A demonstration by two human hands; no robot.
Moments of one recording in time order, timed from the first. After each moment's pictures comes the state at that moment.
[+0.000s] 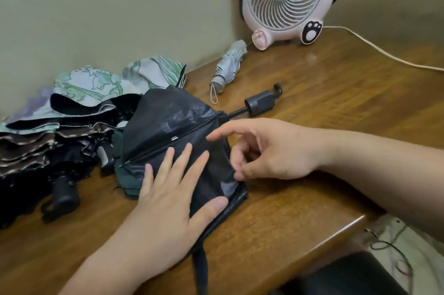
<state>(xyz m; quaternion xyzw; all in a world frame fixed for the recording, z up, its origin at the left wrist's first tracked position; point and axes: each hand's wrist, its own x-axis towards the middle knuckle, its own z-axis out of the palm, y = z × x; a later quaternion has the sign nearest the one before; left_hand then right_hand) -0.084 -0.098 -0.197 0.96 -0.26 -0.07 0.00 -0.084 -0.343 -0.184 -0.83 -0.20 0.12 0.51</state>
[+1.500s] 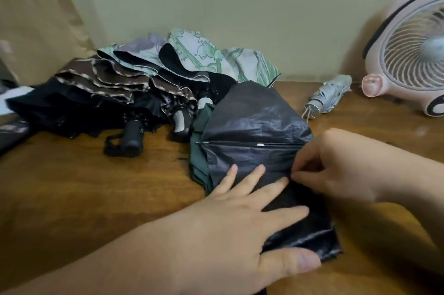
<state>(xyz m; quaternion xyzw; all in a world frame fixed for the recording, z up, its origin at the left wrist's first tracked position) -0.084 -0.088 -0.186 0.92 -0.33 -0.15 0.12 -0.022 -0.300 -0.144 -0.96 -0.28 0.04 0.09</state>
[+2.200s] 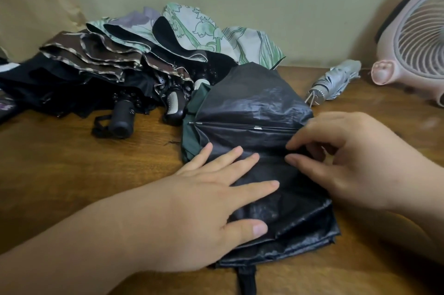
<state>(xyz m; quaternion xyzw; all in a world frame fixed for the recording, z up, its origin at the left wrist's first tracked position) -0.077 -0.068 -0.185 0.94 -0.27 -0.19 0.07 -0.024 -0.309 -0.164 -0.90 -0.36 -0.14 0.17</state>
